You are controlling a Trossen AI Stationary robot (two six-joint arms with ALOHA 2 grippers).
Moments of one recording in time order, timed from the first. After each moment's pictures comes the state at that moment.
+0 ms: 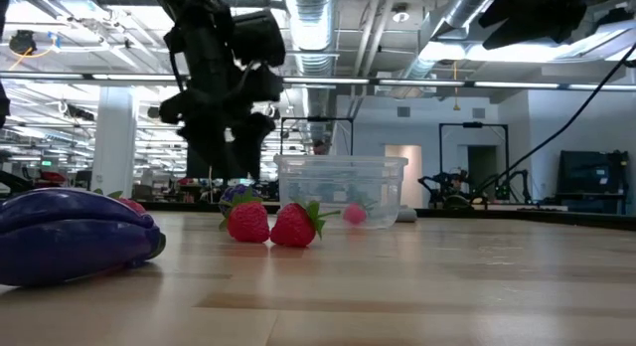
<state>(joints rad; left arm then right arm) 0.21 1.61 1.01 -0.57 0.12 0.50 0.53 0.99 0.86 -0.72 0.76 0.76</state>
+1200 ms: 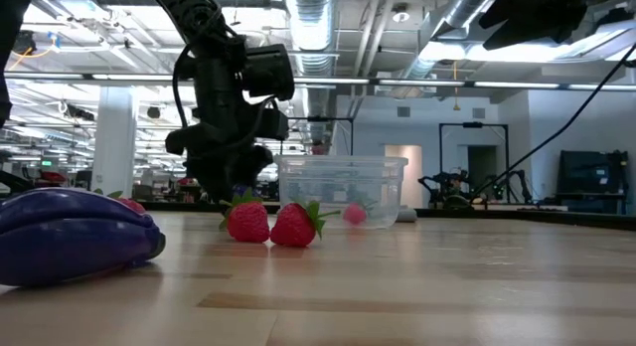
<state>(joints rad) 0.21 1.75 1.01 -0.53 0.12 0.40 0.53 0.99 0.86 -0.73 0.76 0.76</state>
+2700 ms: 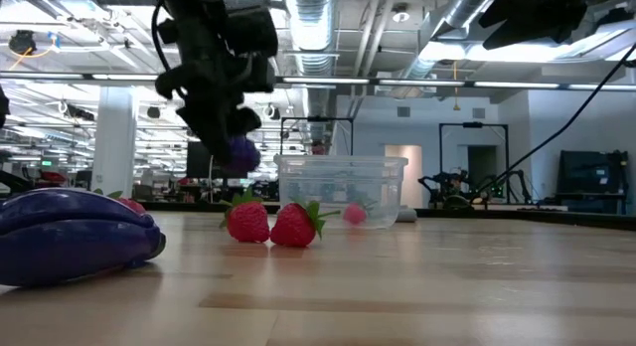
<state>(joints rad) 0.22 1.55 1.01 -0.64 0.20 0.31 0.53 0.99 0.86 -0.73 0.76 0.76</state>
